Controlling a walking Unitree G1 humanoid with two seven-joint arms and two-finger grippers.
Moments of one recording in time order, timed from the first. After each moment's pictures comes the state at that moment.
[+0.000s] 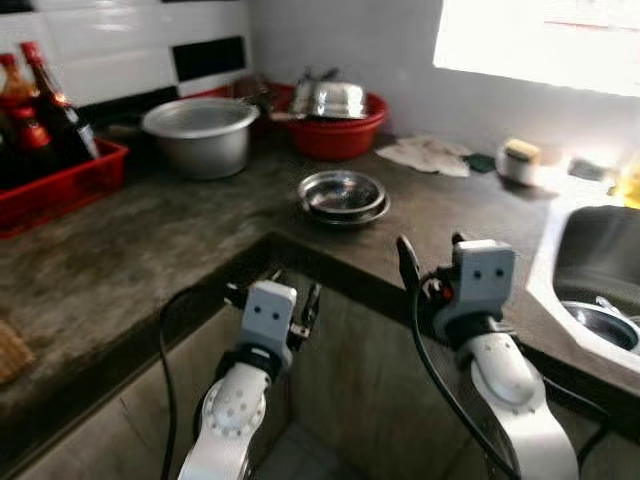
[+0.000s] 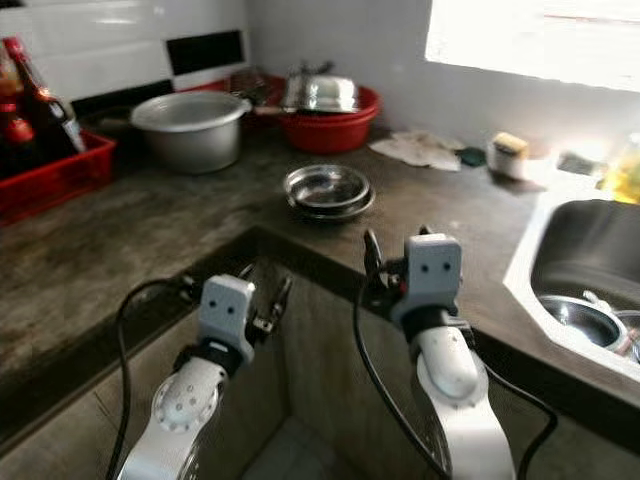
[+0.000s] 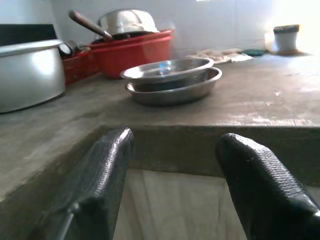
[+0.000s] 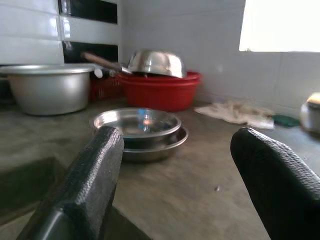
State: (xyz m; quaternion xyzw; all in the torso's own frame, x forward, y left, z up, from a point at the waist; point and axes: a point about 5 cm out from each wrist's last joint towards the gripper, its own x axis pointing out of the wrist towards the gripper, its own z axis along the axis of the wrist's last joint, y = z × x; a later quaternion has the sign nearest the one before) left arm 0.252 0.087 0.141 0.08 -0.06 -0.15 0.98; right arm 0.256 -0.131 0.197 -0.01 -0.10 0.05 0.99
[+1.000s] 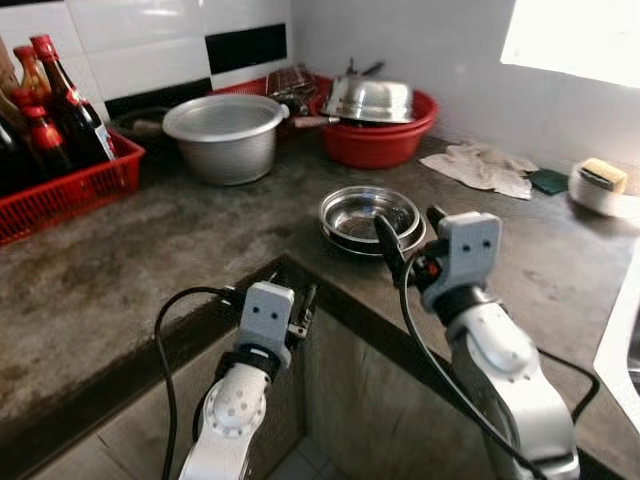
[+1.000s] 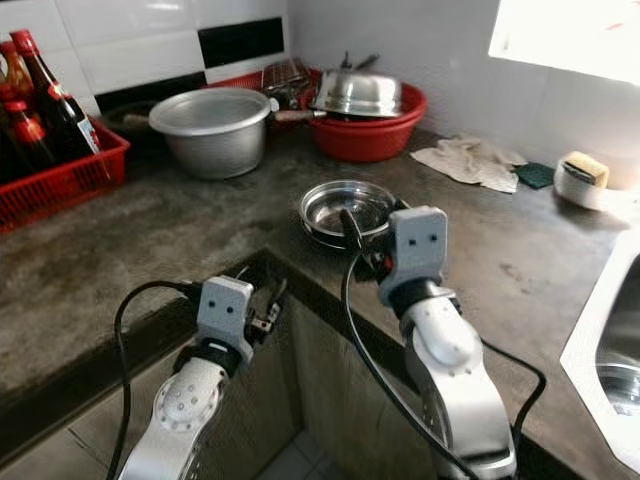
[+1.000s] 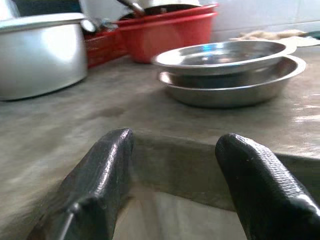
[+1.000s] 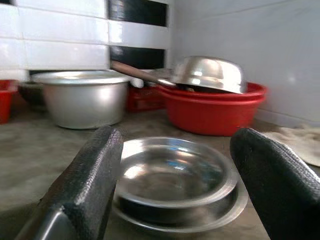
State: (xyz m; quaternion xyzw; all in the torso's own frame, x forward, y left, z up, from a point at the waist) left arm 0.253 0.086 0.138 0.08 -0.06 -0.14 0.99; right arm 0.272 -0.128 0.218 -0.01 -0.13 0.11 0.98
